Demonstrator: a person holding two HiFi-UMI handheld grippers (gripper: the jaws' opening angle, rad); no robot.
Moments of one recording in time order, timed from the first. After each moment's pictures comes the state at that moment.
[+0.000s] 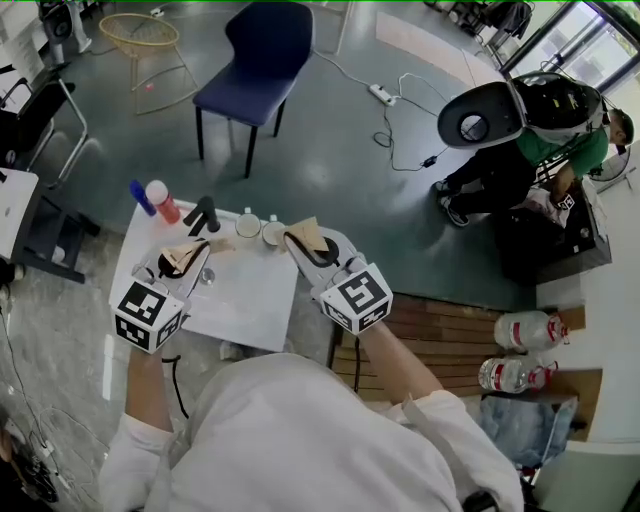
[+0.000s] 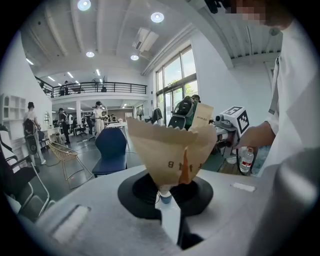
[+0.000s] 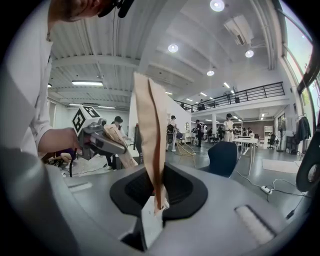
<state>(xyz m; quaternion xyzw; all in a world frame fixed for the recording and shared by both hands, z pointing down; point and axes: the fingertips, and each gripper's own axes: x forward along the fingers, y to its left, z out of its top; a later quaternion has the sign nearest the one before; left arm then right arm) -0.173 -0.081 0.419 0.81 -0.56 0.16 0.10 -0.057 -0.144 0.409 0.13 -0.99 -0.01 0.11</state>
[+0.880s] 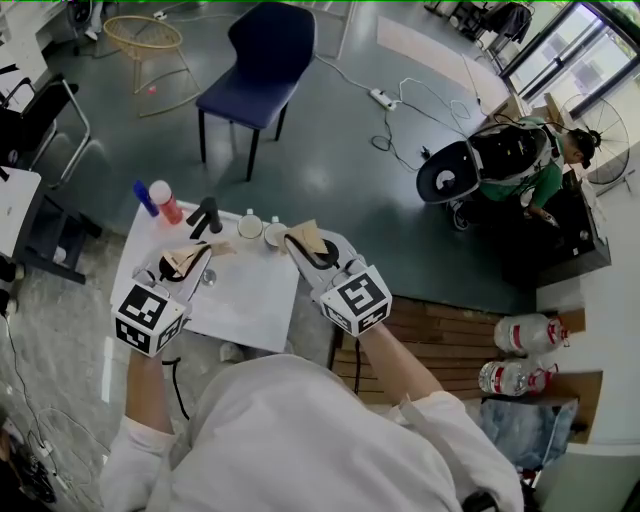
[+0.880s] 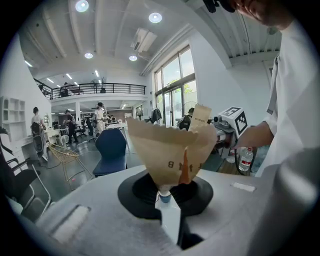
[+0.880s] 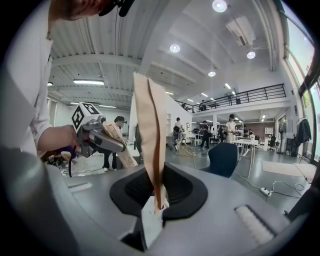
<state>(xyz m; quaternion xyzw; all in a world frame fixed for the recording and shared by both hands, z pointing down) -0.171 -0.070 0.410 0.81 -0.55 0.16 0.10 -0.059 -0.137 0.406 0.13 -0.99 -0.02 0.11</state>
